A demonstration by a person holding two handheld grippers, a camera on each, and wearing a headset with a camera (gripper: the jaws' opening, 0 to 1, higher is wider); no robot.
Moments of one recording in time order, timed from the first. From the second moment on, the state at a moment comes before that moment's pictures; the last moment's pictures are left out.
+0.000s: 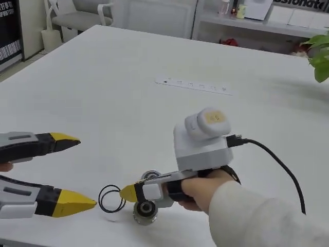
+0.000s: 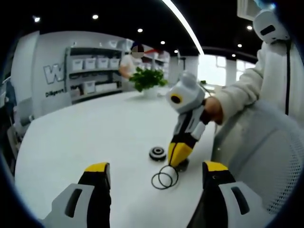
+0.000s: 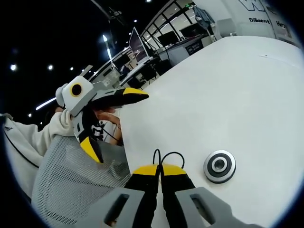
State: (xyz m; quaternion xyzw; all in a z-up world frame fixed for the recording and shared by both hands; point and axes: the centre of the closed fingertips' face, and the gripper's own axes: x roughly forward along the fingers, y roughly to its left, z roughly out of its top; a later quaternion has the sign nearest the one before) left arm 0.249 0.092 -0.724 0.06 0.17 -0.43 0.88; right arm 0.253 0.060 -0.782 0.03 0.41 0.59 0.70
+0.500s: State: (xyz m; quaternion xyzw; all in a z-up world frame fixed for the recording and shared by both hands) left arm 0.246 0.088 -0.727 0.06 0.18 -0.44 0.88; right arm 0.260 0.059 -0.802 0.00 0.42 0.57 0.70
